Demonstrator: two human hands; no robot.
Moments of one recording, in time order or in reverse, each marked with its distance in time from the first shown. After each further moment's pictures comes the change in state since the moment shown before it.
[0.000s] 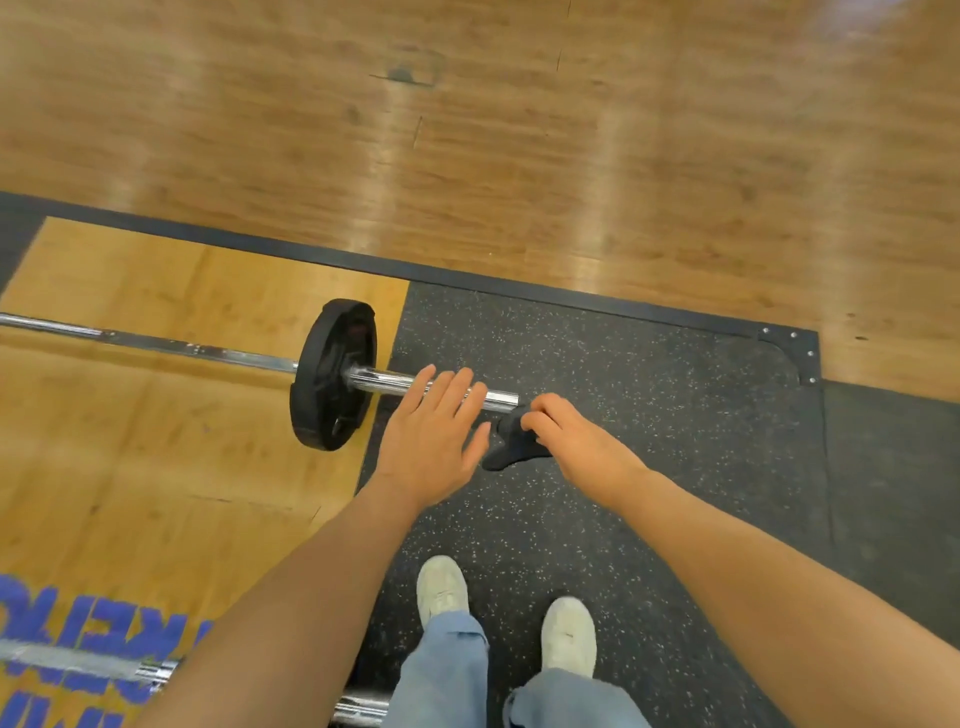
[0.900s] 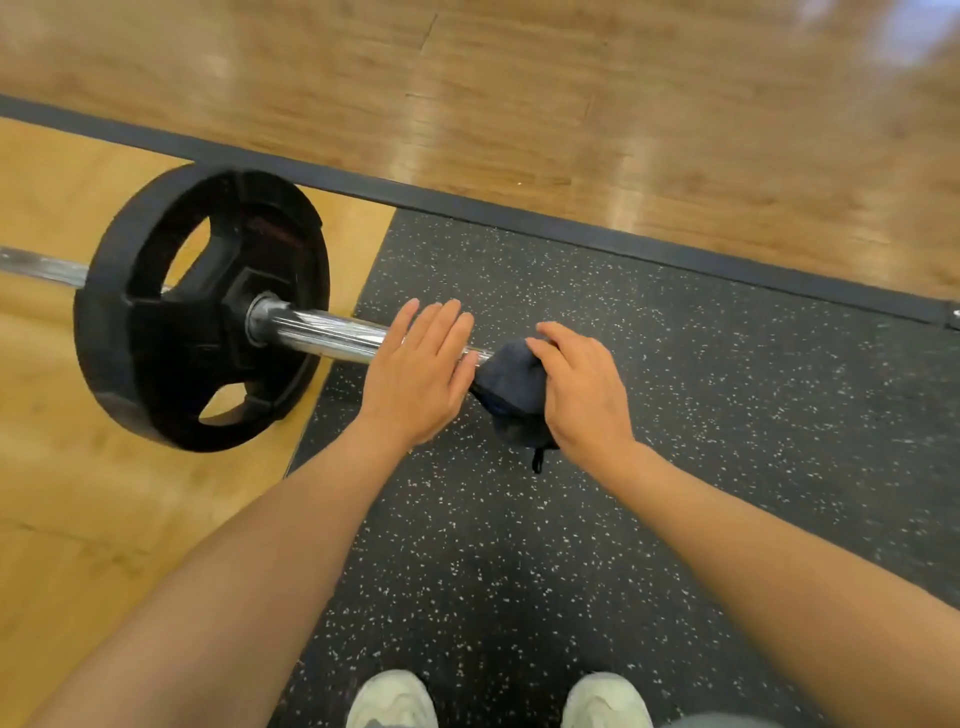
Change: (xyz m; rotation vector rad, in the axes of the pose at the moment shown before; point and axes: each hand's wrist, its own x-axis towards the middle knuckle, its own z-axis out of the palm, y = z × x) left_hand 0.033 -0.061 0.359 0.045 0.161 -0.115; right_hand 0.124 0.159 0.303 -0.027 0.550 0.190
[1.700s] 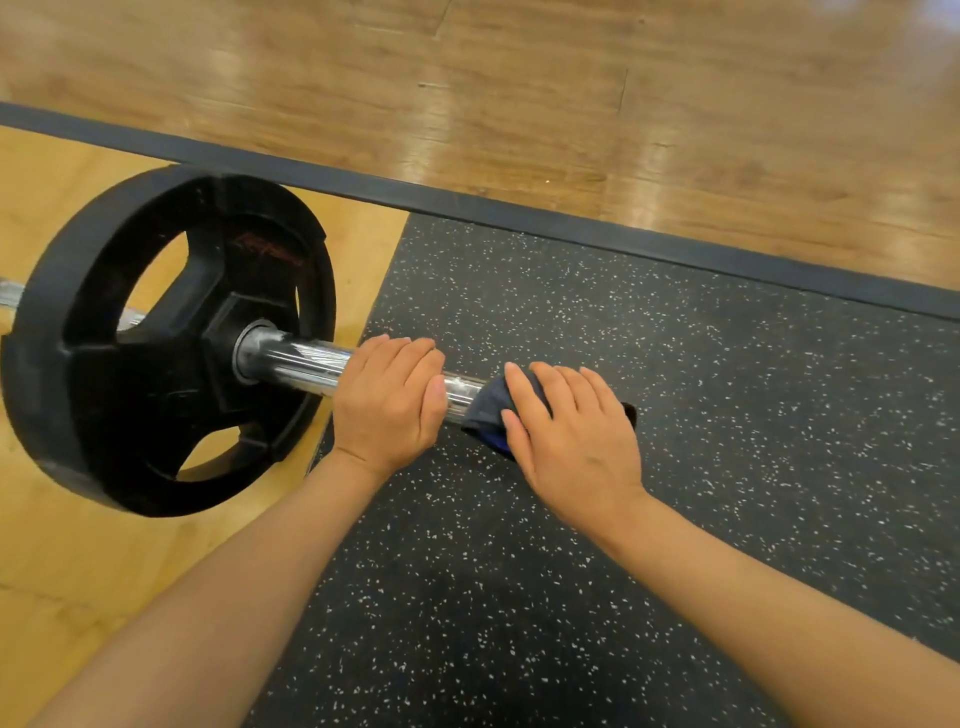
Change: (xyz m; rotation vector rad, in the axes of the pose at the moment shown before) left_hand 0.000 -0.059 0.050 -0.058 0.411 0.091; right_hand 0.014 -0.022 0.046 -0.324 -0.028 -0.186
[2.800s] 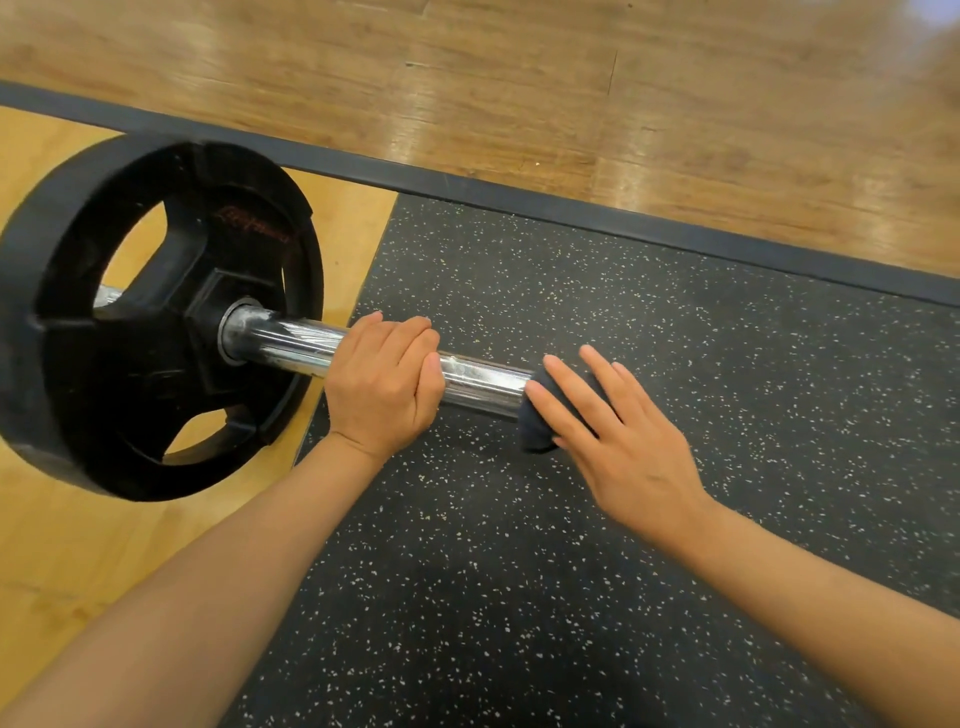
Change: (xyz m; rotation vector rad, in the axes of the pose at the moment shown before) left_hand -0.006 0.005 0.002 0.001 0.063 -0.050; right_hand -0.045 0.041 -0.014 -0.022 -0.075 -0.210
